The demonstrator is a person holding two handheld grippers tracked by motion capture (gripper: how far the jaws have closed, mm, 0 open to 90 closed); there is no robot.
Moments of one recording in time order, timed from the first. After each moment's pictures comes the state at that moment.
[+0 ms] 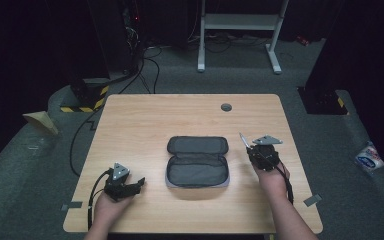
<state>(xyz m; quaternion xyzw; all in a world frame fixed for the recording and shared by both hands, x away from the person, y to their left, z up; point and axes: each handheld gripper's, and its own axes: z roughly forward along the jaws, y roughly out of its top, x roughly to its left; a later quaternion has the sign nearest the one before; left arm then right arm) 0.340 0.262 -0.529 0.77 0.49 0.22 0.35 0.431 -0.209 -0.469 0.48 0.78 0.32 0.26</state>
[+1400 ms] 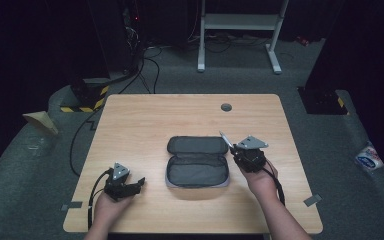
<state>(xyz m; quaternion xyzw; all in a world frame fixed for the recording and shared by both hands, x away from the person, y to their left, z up) 0.341 0.262 -0.528 0.77 0.49 0.22 0.35 0.410 -0.164 -0.446 0.38 0.81 0.37 0.27</state>
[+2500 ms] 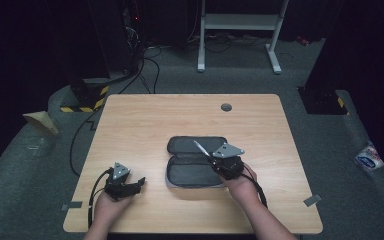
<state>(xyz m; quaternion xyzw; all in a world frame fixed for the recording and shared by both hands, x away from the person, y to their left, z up) 0.342 0.262 -0.528 0.77 0.49 0.22 0.35 0.393 -0.105 -0.456 0.31 0.84 0.39 0.23</state>
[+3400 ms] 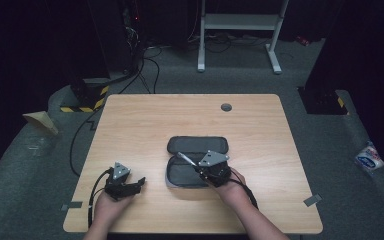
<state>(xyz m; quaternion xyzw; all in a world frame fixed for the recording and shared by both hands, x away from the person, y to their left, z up) 0.342 0.262 -0.528 0.77 0.49 0.22 0.34 0.381 -0.074 -0.468 0.24 0.87 0.39 0.19</state>
